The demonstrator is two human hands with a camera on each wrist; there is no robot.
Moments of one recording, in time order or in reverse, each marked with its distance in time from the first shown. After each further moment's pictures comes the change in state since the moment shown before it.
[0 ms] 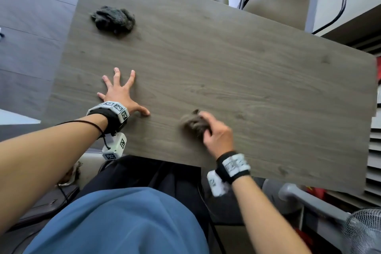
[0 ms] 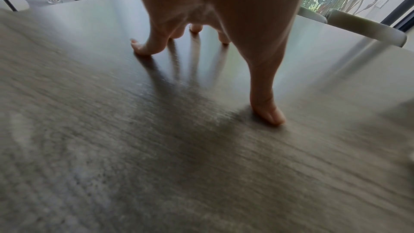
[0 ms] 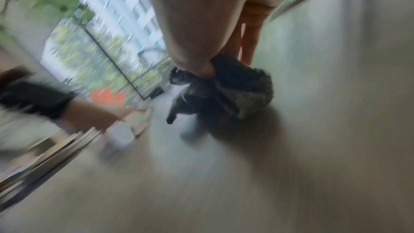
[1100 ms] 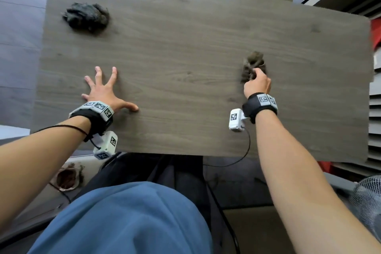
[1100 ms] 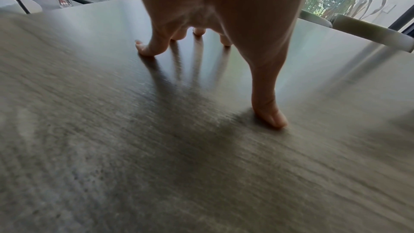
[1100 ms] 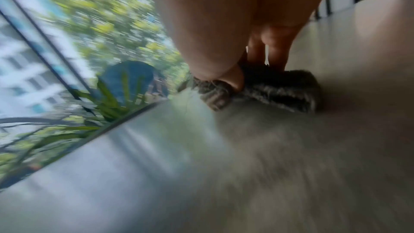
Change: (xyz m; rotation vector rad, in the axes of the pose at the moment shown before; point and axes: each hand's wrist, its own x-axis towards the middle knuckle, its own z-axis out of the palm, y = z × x) left_hand -0.002 -0.001 0.004 -0.006 0.030 -0.006; right_hand 0.093 0.105 -0.089 -0.097 0.259 0.670
